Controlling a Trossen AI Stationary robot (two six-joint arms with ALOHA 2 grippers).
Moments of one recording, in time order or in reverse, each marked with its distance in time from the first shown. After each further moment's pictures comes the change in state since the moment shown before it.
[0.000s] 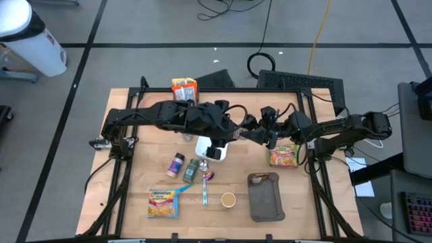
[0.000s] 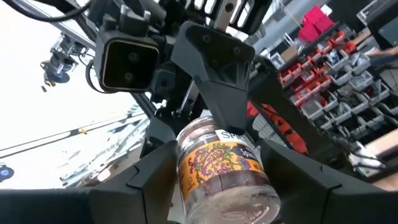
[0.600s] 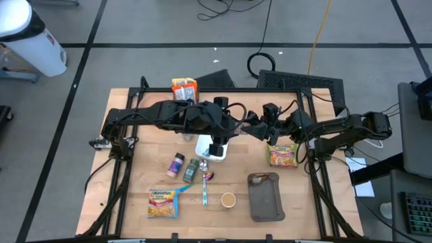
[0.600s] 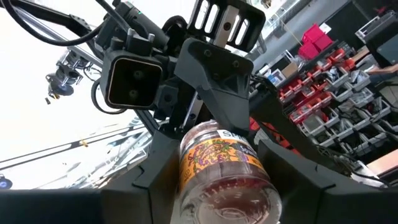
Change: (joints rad) left arm 0.008 -0.001 0.000 0.033 -0.088 0.028; right arm -0.013 0.000 0.000 0.057 -0.002 0.014
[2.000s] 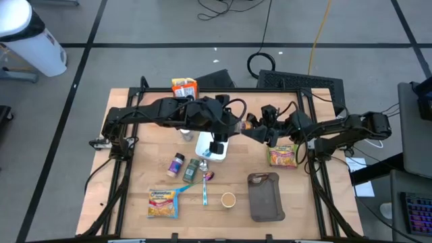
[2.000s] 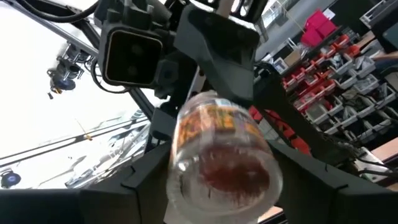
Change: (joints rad) left arm 0.019 0.001 0.003 0.009 0.074 0.004; right arm -0.003 0.002 -0.002 -0.007 -0.016 0.019
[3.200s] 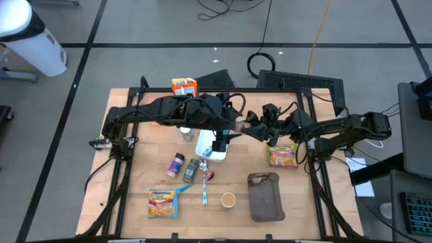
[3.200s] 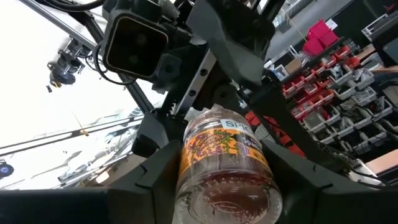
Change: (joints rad) left arm 0.013 0.000 -0.002 0.042 0.029 -0.071; right arm -0.014 -0.002 0.002 0.013 -0.020 -0.048
